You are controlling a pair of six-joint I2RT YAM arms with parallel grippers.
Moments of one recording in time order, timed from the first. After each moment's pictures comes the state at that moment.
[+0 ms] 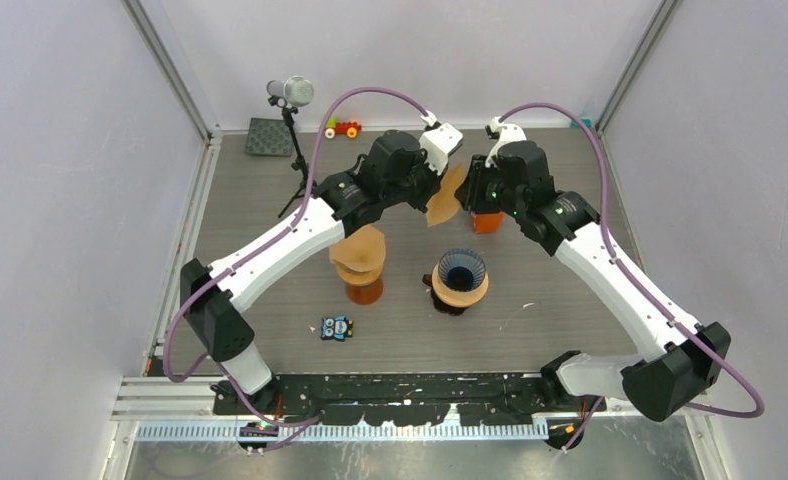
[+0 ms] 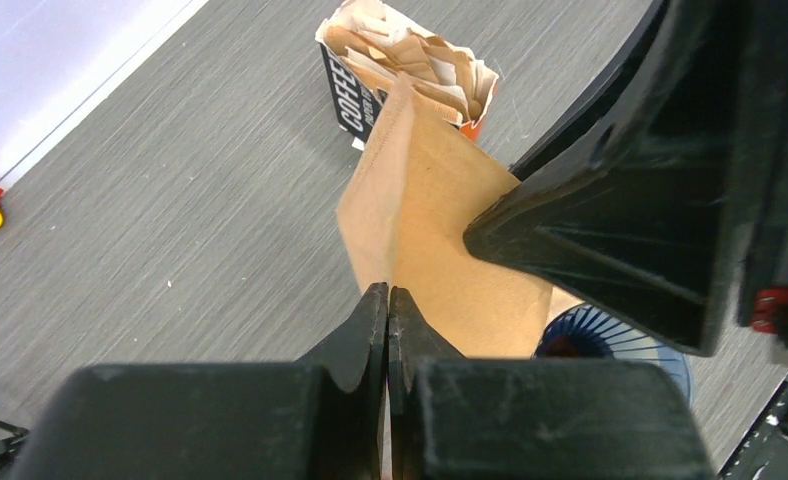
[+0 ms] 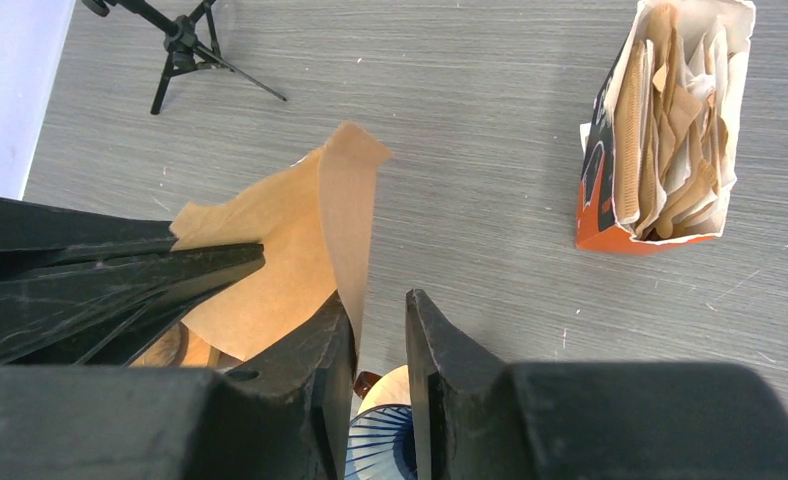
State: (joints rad) left arm -0.84 1.66 1.66 -0.45 -0.02 0.06; right arm 0.50 1.25 1.28 -0.53 0.05 0.39
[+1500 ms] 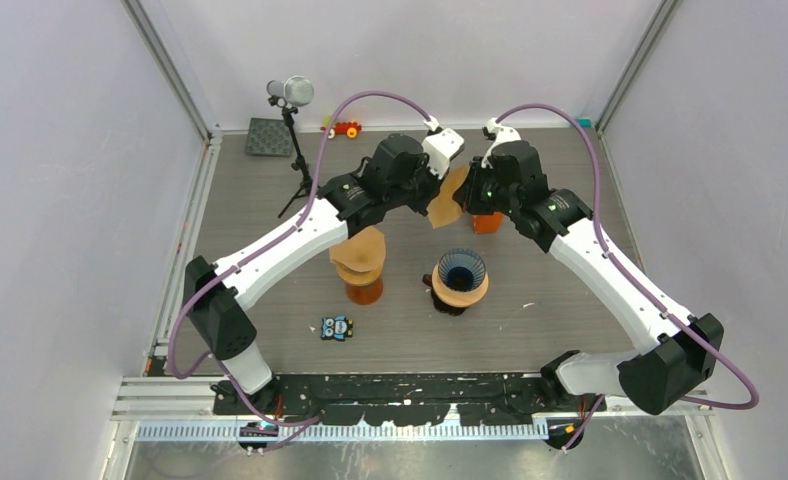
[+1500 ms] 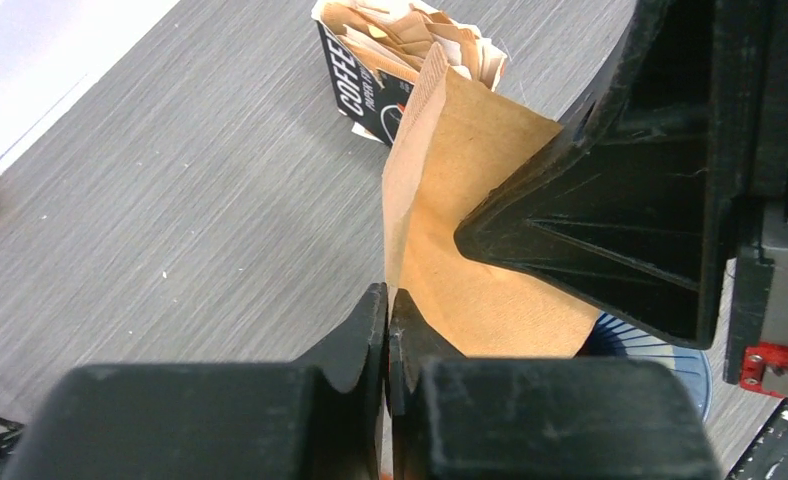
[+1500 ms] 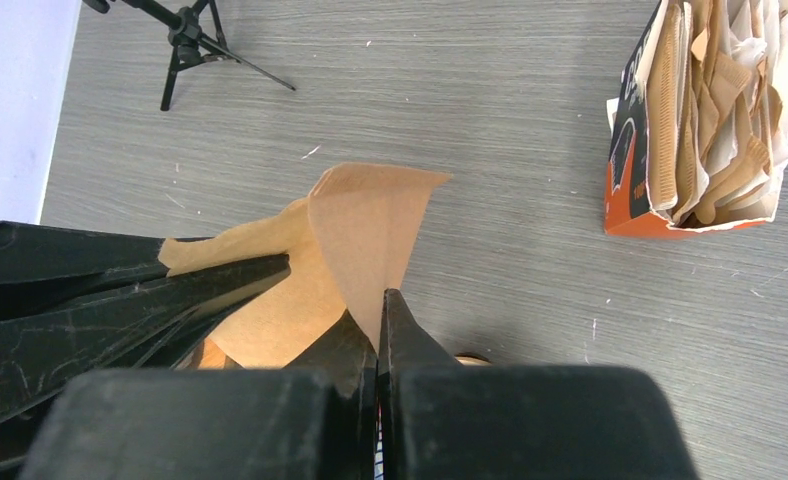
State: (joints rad) left arm -0.84 1.67 1.65 -0.44 -0.02 0.05; right arm 0.51 1.29 1.28 -0.53 0.02 0.46
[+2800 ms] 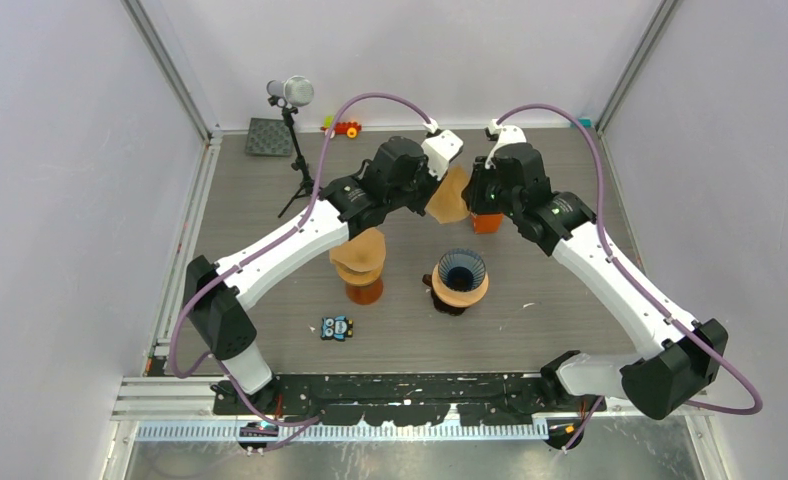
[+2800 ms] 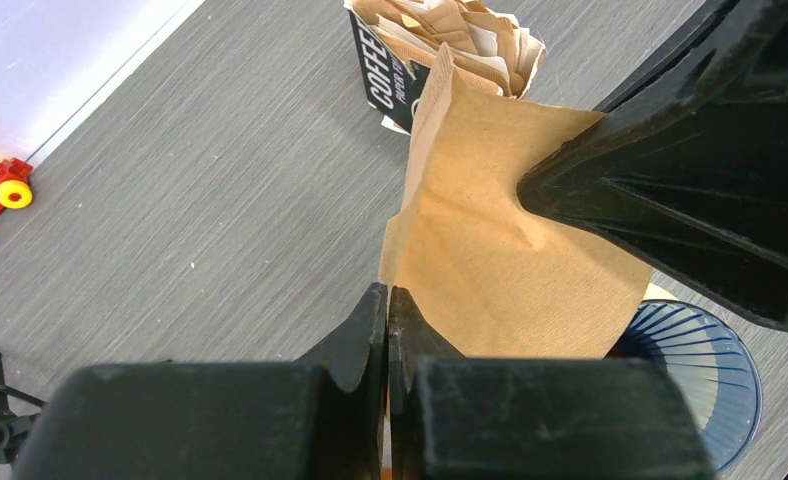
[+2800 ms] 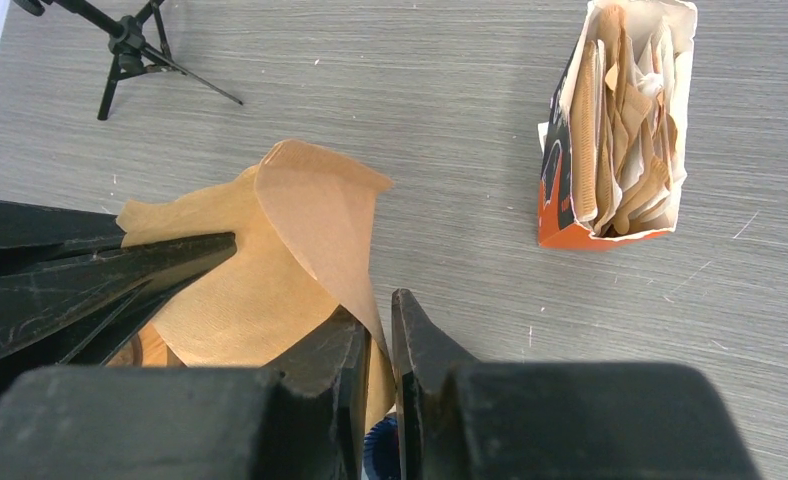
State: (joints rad) left arm -0.84 1.67 1.63 -0.42 -0.08 0.08; right arm 0.51 1.27 1.27 -0.53 0.12 0.37
